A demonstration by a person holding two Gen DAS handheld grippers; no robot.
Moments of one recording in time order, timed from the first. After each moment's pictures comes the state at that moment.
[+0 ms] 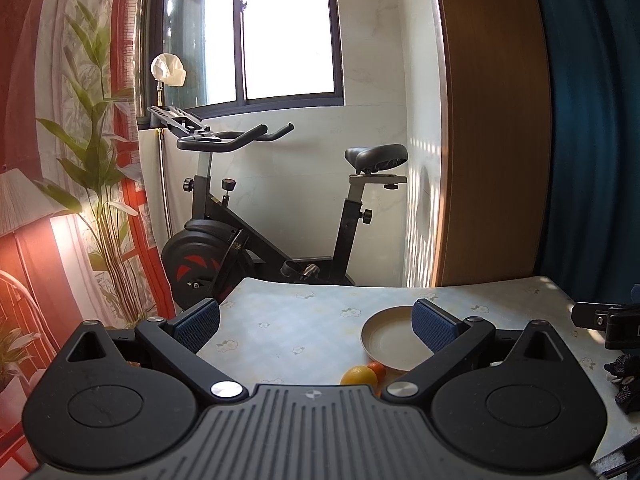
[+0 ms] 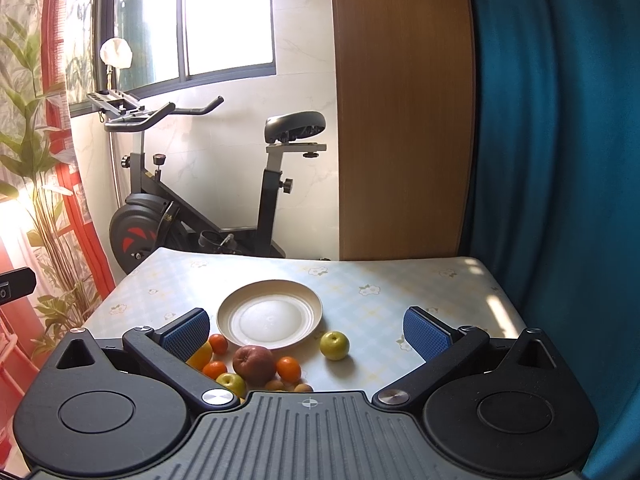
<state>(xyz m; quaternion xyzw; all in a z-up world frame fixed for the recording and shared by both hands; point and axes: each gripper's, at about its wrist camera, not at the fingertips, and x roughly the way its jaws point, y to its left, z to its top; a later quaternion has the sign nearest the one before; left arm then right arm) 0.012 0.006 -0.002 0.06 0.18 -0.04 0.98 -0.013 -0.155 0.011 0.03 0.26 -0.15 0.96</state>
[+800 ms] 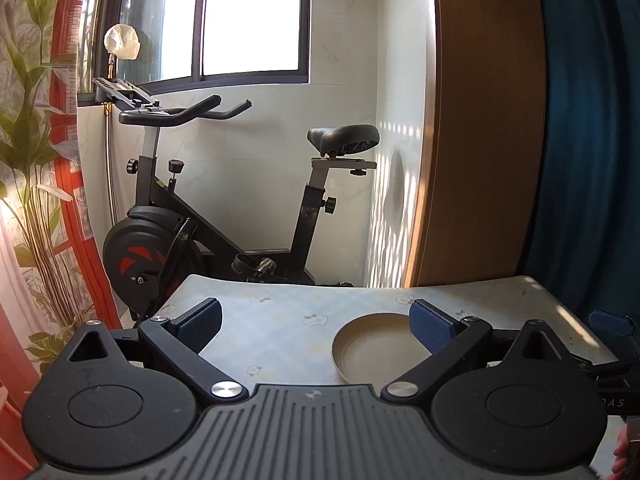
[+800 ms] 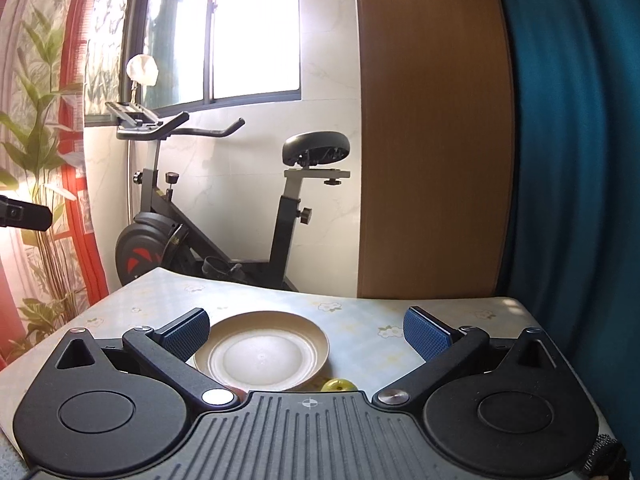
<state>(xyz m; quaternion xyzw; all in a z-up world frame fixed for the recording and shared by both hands) 0.126 0.011 -0.048 0.03 0.21 -0.12 0.97 0.071 -0.200 -0.096 -0.01 0.19 -0.10 0.98</state>
